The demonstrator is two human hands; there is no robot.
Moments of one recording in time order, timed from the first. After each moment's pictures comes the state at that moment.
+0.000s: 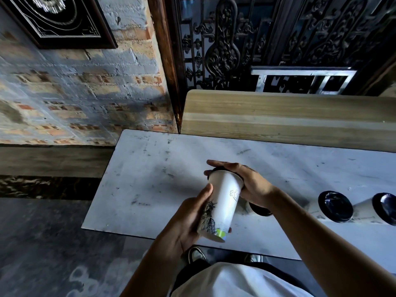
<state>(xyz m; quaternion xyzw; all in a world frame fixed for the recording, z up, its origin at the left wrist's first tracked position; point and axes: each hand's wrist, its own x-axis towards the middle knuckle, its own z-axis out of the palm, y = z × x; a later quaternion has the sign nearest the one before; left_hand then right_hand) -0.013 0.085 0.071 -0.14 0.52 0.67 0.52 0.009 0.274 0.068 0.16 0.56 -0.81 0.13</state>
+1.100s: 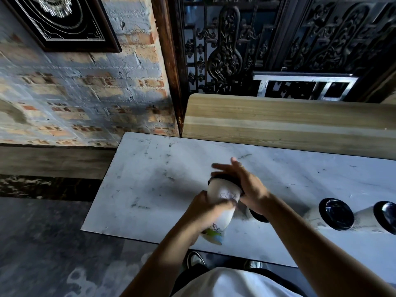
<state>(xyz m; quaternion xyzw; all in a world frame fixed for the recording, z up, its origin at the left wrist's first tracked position) -0.020 0.108 0.059 0.00 0.75 0.51 0.42 0.002 0.268 0.066 0.27 0.56 -0.78 0.09</state>
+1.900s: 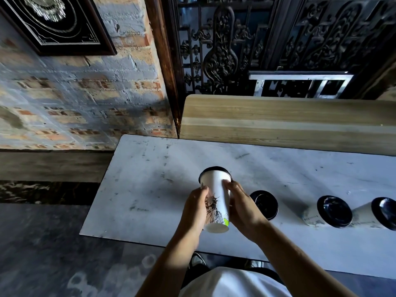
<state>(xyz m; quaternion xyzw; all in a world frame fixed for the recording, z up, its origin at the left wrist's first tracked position) -0.016 0.115 0.054 -0.18 0.68 0.61 0.35 0.035 0.236 0.026 0.35 0.45 -0.82 0.04</state>
